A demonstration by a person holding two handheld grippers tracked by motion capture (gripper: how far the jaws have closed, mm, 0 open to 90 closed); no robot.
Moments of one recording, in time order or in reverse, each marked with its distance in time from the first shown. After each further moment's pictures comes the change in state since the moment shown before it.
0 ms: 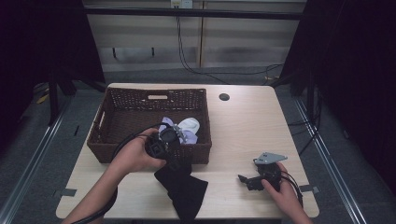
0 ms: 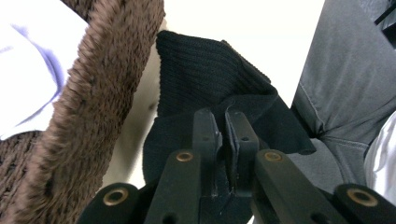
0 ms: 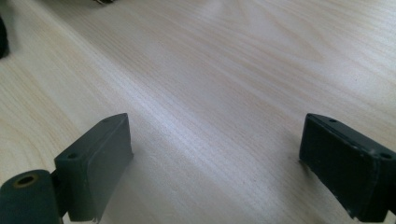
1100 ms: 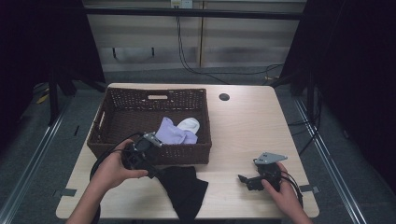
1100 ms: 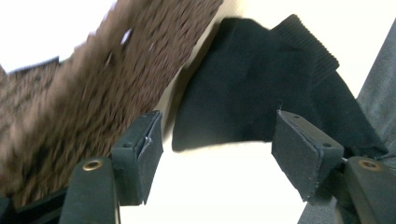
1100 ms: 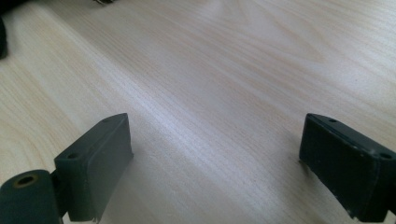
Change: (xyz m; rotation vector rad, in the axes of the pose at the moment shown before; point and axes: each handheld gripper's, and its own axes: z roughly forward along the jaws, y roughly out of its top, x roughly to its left) left arm 0.016 -0.075 0.005 -0.139 0.141 -0.156; right arm 0.000 0.000 0.000 0.000 0.000 -0.001
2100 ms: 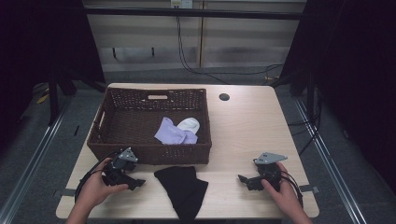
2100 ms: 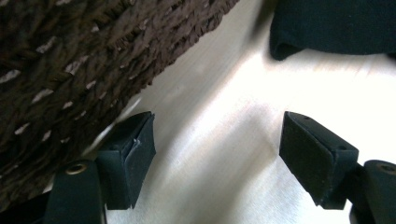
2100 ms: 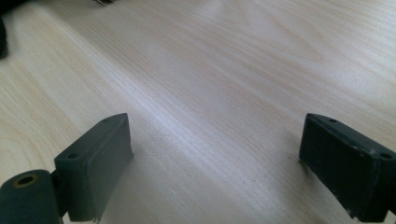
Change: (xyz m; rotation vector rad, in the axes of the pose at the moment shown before) left arm 0.038 -0.093 0.041 -0.103 0.118 -0.056; right arm 0.000 0.000 0.000 0.000 0.000 0.000
